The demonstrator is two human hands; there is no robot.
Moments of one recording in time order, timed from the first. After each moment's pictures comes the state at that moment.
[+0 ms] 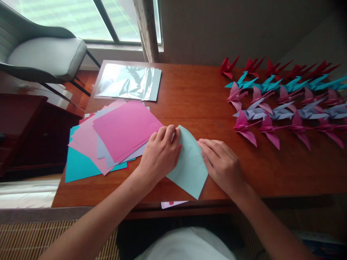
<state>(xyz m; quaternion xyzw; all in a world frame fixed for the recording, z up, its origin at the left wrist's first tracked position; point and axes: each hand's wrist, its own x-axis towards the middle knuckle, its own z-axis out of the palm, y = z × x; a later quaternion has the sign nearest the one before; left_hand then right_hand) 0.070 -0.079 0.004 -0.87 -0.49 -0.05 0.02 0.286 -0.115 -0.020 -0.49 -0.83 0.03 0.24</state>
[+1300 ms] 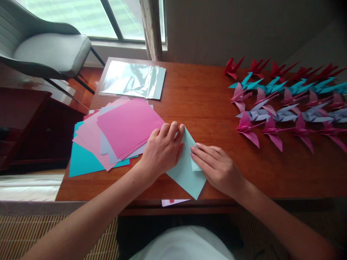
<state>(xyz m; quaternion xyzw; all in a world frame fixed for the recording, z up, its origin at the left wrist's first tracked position) 0.067 -0.074 0.008 -0.87 -0.49 0.01 0.04 0.287 -0.115 -0.018 -0.32 -0.92 0.00 0.22</state>
